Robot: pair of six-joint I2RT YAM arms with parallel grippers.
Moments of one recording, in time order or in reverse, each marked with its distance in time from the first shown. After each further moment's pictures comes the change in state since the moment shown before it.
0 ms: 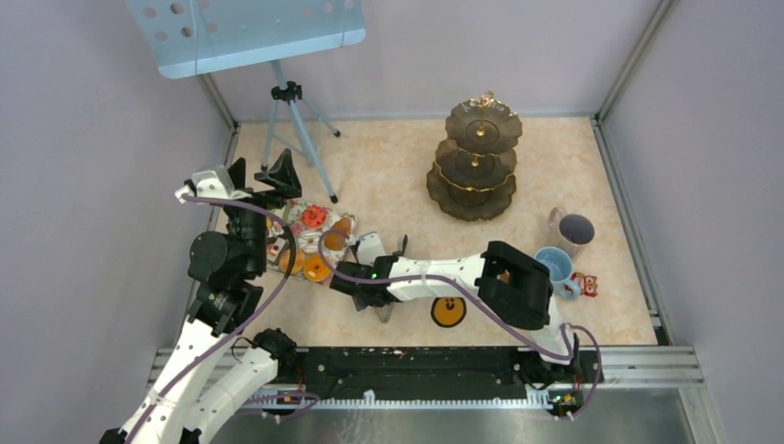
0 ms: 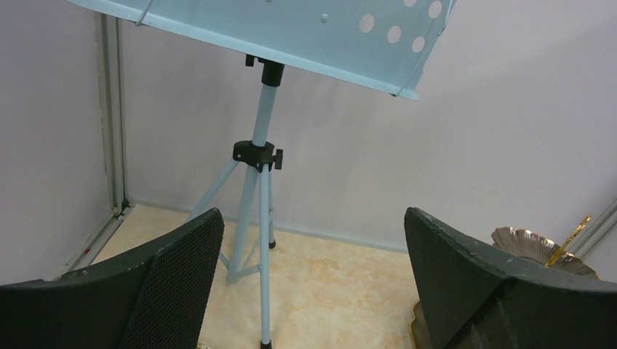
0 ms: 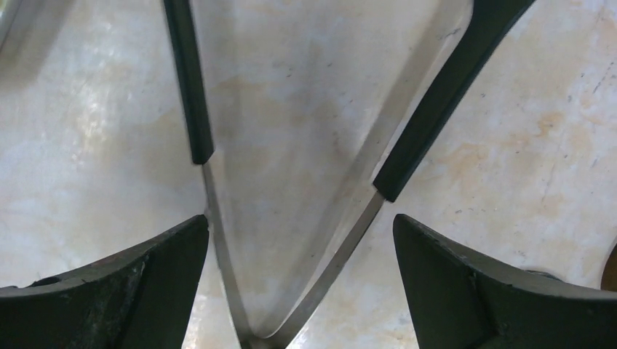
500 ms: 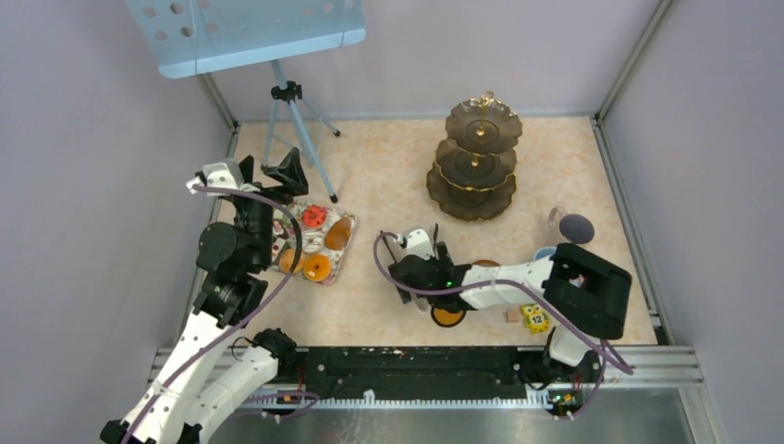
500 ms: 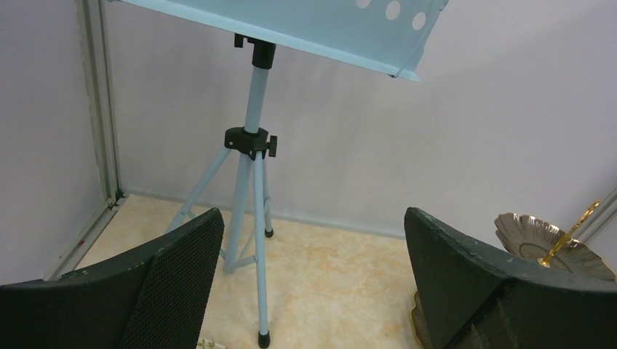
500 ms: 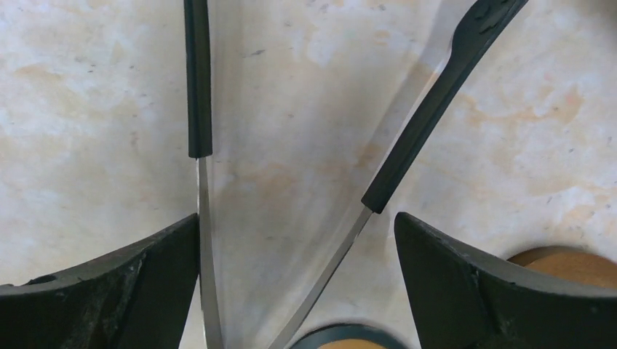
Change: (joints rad) left arm 0.000 0.040 0.000 0.000 0.013 -0.009; right arm -0.139 -0.383 -0.637 0.587 0.029 -0.329
